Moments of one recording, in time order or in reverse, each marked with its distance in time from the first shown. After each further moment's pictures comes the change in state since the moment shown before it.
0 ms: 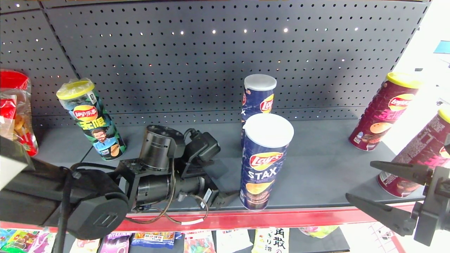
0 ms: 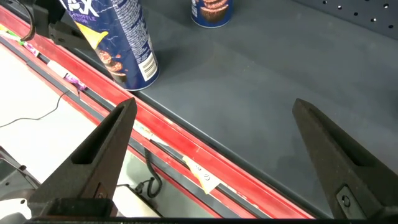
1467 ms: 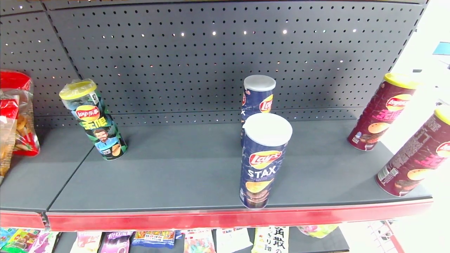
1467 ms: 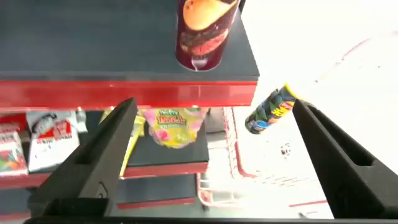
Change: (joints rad) left arm 0.653 -1.491 0.388 0.970 0.230 0.016; right arm -0.239 -0.647 0.201 0.338 -0.493 0.062
